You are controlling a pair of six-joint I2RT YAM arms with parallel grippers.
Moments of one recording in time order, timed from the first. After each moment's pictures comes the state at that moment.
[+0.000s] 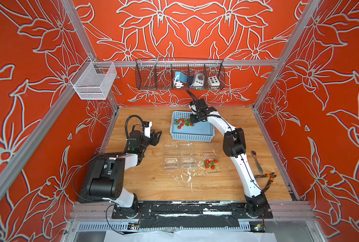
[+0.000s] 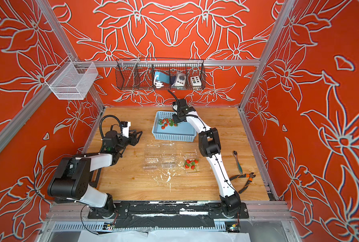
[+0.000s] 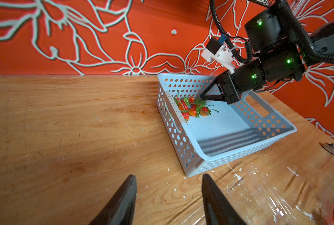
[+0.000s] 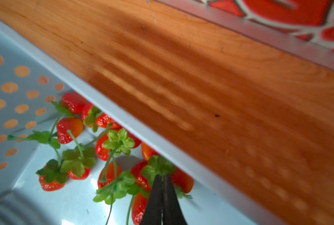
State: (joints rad) left arm 0.00 1.53 0.55 0.71 0.48 -0.13; right arm 0.42 2.60 2.39 -0.72 -0.17 -0.03
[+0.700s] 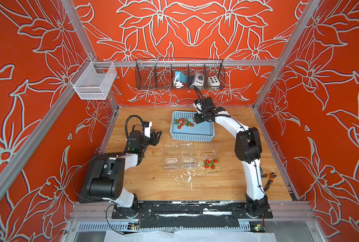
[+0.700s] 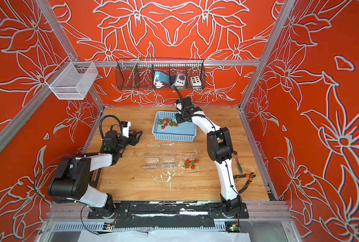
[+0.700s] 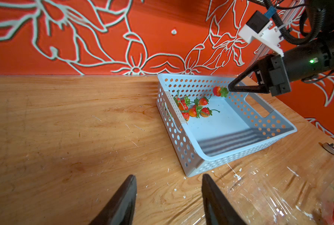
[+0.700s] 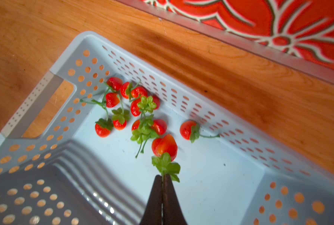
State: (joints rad) left arm 0.00 1.53 0.55 0.71 0.48 -0.13; right arm 0.42 2.21 1.93 -0.58 -0.18 -0.03
